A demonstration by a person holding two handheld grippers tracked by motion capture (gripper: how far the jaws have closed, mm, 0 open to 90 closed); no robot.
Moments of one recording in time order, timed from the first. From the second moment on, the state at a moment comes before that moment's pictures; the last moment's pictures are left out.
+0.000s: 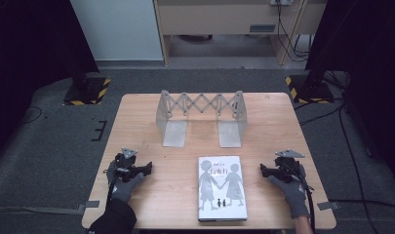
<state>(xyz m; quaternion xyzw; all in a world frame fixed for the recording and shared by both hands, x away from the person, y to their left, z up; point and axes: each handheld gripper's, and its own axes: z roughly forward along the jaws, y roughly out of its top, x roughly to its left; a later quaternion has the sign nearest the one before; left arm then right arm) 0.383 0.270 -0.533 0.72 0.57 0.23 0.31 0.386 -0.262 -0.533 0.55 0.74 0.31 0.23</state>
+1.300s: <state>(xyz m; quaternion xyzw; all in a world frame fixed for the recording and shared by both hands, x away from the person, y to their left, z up) 0.345 0.218 -0.489 0.71 0.52 0.21 0.42 0.354 -0.230 -0.496 0.49 0.73 0.43 0.19</state>
